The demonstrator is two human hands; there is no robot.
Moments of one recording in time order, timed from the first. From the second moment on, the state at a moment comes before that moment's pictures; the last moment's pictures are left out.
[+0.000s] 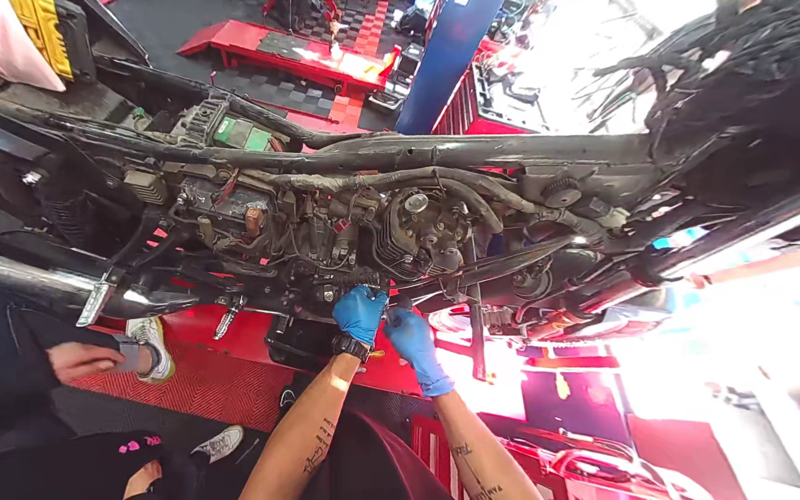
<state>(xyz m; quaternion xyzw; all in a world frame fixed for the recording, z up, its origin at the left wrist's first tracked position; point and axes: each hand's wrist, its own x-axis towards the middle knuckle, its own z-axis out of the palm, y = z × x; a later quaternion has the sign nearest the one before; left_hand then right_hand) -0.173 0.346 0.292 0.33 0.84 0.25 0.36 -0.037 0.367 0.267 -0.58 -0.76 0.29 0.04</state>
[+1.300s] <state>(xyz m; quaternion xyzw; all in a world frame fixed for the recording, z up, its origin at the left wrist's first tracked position) -0.181 0.335 0.271 0.27 0.62 0.54 0.50 -0.048 0.369 0.268 -0.43 -0.51 0.66 0.34</state>
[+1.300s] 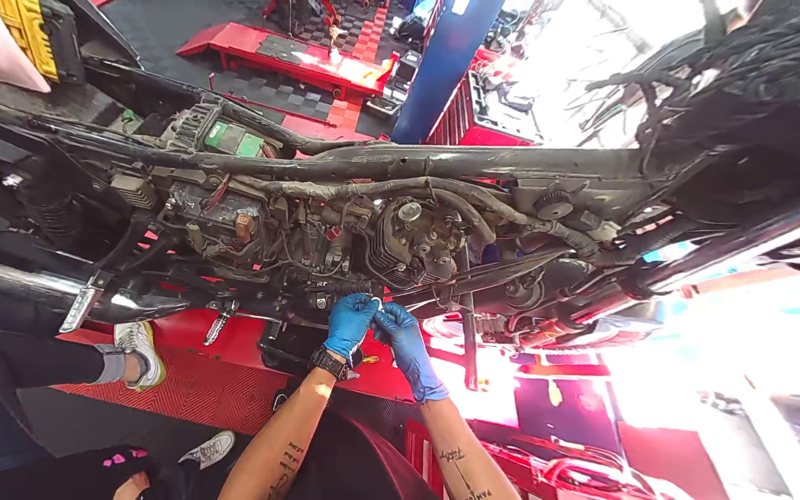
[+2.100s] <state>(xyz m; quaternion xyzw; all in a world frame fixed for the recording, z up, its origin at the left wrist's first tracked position) -0.175 0.366 0.277 0.41 0.67 0.57 0.23 -0.072 0.405 0.288 -0.46 -0.58 0.45 0.50</state>
